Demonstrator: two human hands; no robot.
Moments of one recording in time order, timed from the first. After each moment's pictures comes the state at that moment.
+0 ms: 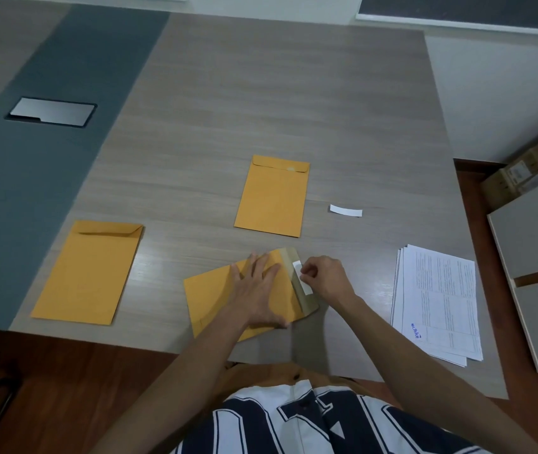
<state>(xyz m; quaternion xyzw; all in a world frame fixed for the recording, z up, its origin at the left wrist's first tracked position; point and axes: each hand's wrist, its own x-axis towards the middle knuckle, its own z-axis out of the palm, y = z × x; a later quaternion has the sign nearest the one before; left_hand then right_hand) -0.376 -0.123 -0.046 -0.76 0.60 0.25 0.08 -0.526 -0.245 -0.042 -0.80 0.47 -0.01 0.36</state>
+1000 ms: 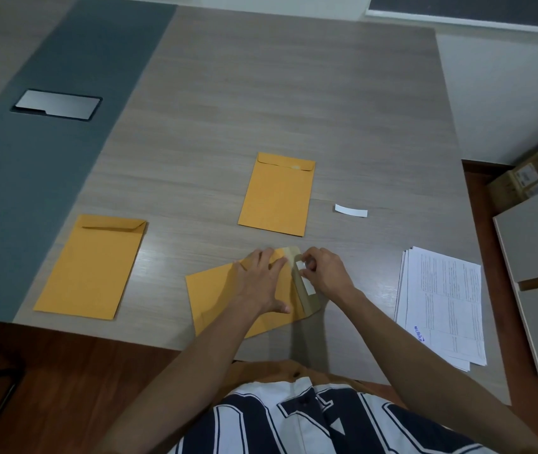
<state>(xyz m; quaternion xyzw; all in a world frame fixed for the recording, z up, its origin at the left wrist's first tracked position) -0.379 -0.139 -0.039 -0.78 0.58 0.22 0.07 -0.513 -0.255 -0.051 -0.83 0.45 -0.01 0.33</state>
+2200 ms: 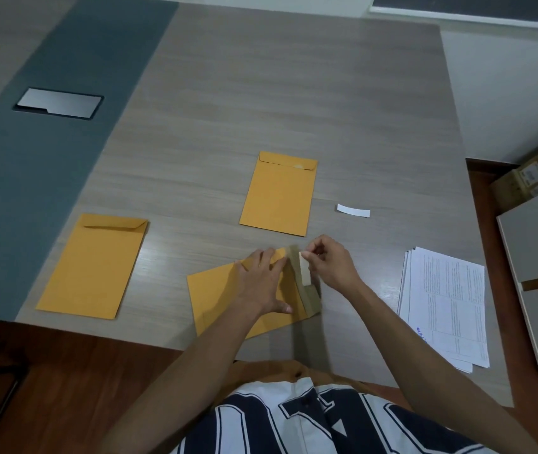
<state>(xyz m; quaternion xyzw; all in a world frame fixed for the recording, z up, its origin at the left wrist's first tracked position) -0.379 -0.140 -0.043 -0.79 0.57 0.21 0.09 -0.511 -0.257 -0.018 -0.69 0.48 -0.13 0.52</state>
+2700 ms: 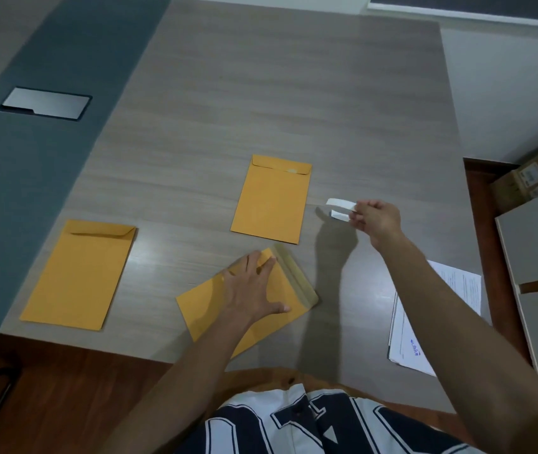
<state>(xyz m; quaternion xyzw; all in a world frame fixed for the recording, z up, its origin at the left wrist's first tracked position) -0.375 -0.149 -0.044 -0.82 0.53 0.20 0.09 -0.522 -0.397 -0.005 -0.40 0.62 -0.28 0.61</state>
